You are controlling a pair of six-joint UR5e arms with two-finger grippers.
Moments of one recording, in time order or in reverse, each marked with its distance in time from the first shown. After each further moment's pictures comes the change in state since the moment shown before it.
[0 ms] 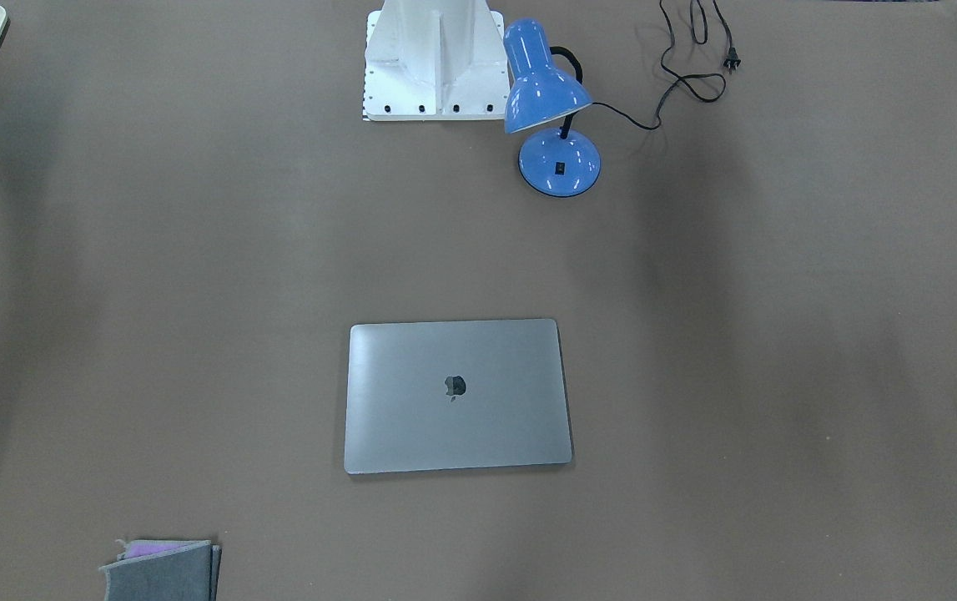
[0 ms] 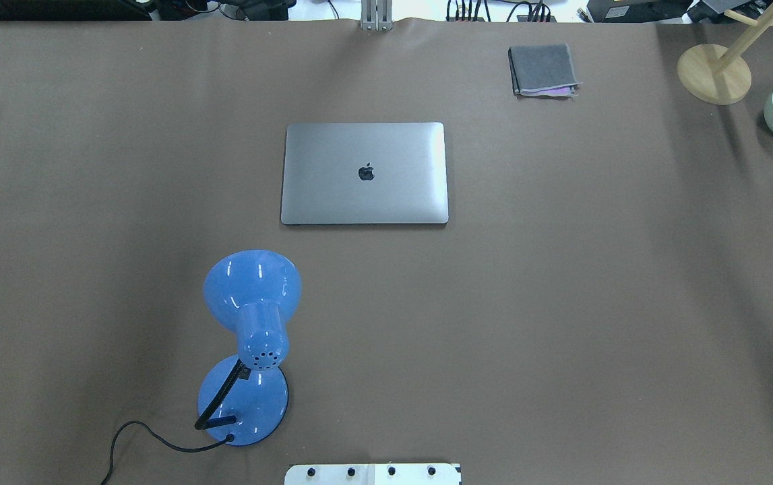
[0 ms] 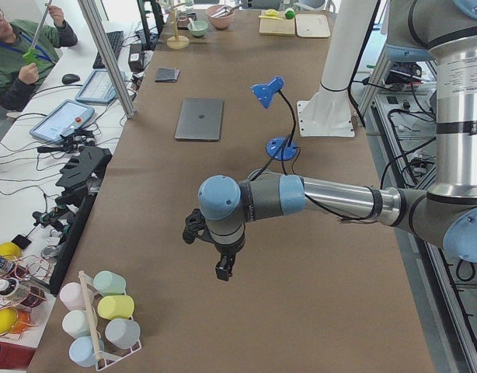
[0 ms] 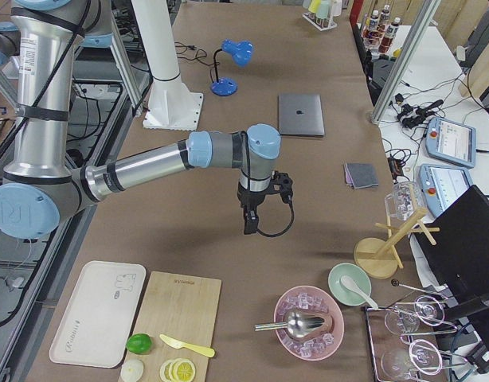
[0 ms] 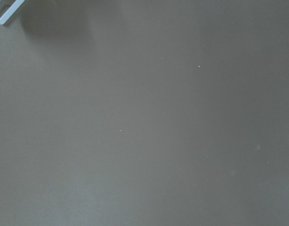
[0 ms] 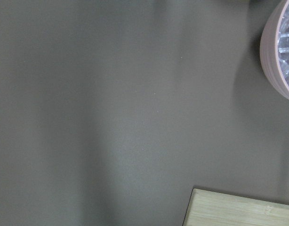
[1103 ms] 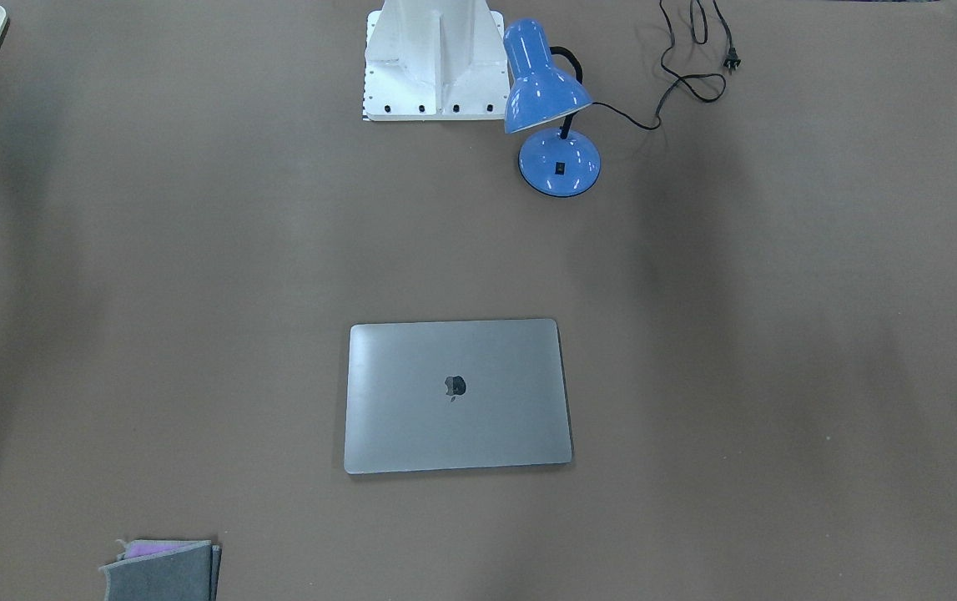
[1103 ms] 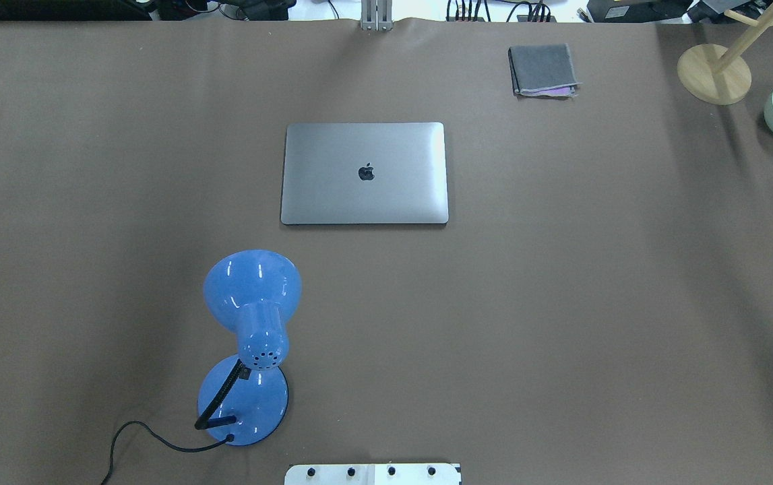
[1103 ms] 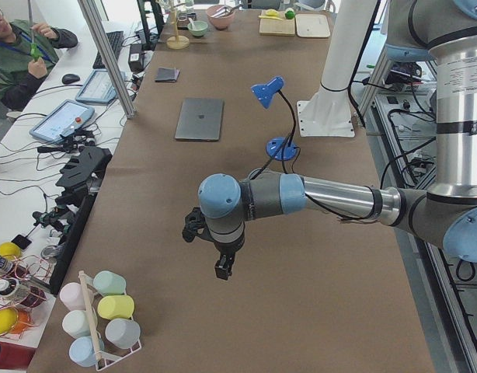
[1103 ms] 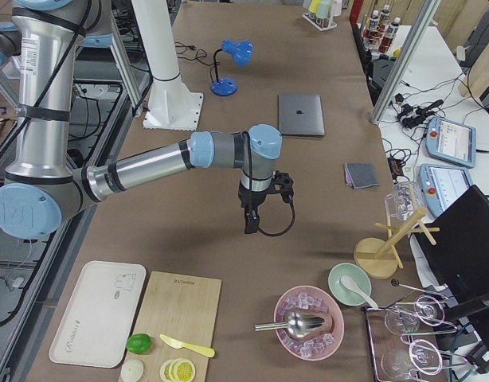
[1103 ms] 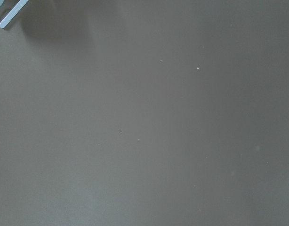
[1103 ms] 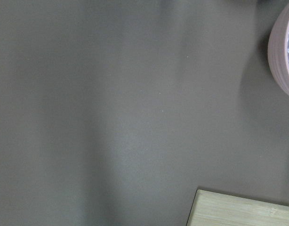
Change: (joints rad) left arm 0.000 -0.001 -0.006 -0.001 0.000 0.002; right arm -0.017 0.004 -0.003 0.000 0.005 0.000
